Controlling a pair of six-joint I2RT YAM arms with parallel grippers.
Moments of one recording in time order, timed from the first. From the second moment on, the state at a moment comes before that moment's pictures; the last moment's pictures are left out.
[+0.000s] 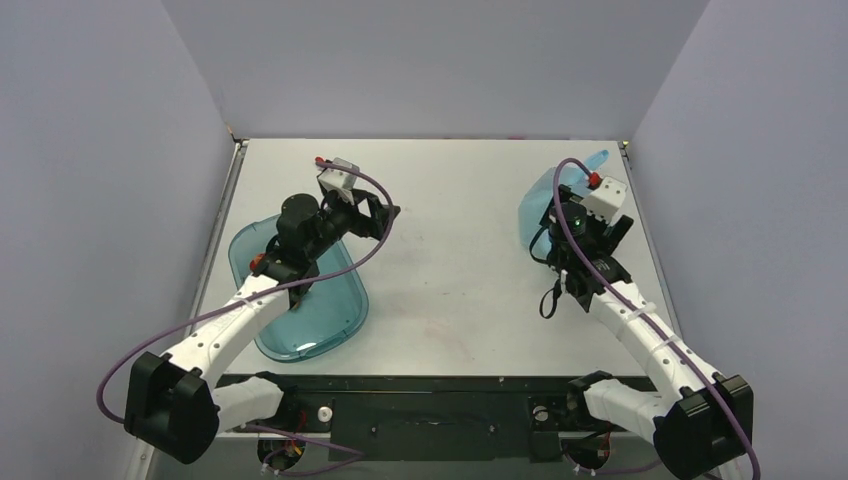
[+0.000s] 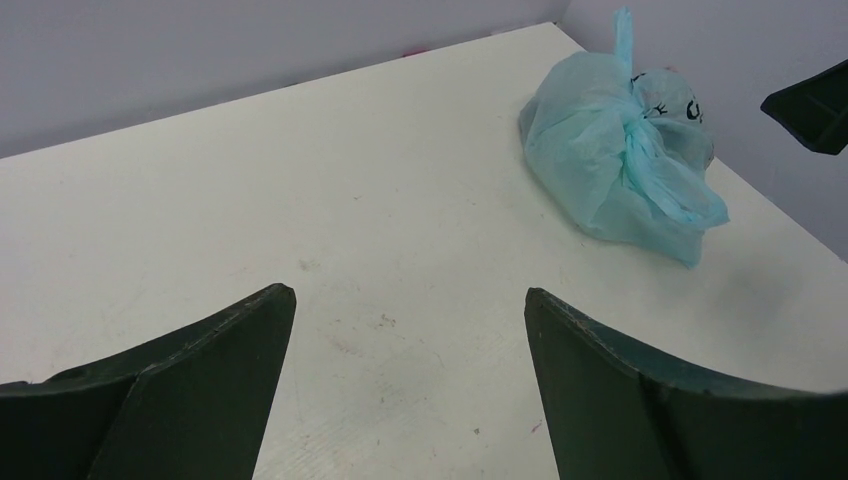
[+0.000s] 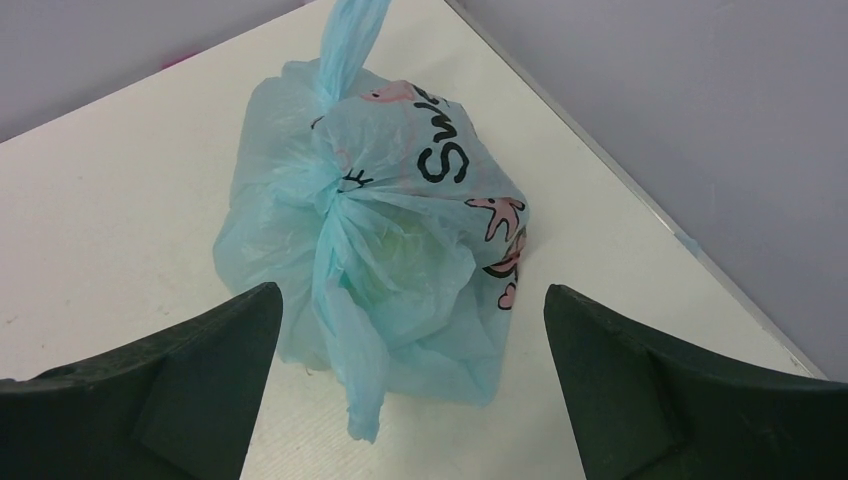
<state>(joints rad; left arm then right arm) -0.44 1.16 0.82 0.26 0.20 -0.20 0.38 1.07 0.82 -0.20 0.87 0.39</state>
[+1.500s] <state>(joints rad) -0.62 1.40 0.99 0.06 0.22 -0.15 0.33 1.76 1.16 -0.22 -0.19 0.18</state>
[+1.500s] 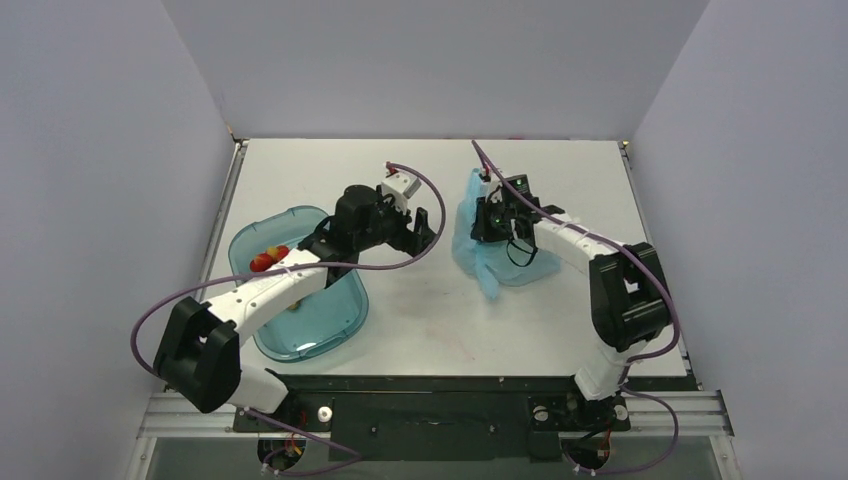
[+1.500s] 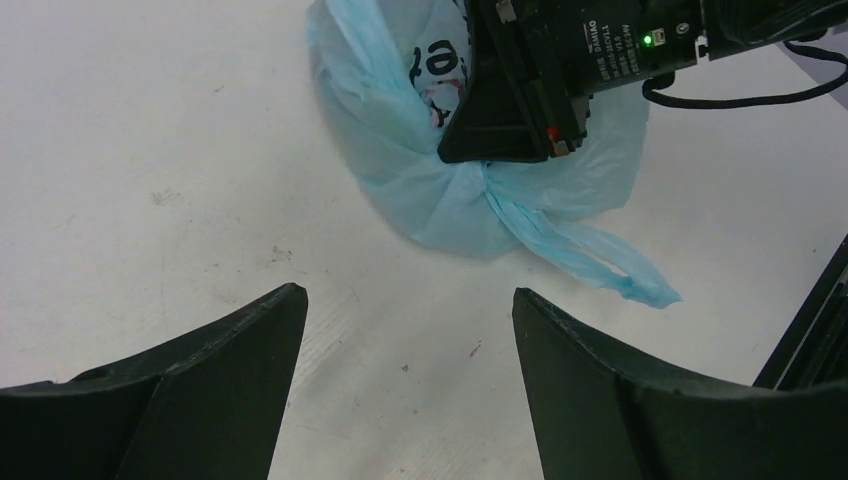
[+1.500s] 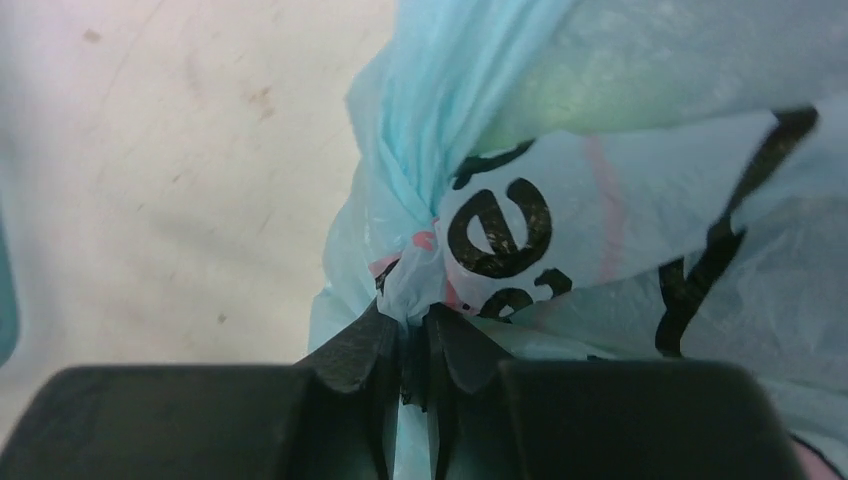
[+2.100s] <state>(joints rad) -0.71 1.57 1.06 -0.03 0.24 -0.16 0.37 1.33 0.81 -0.07 -0.07 0.30</state>
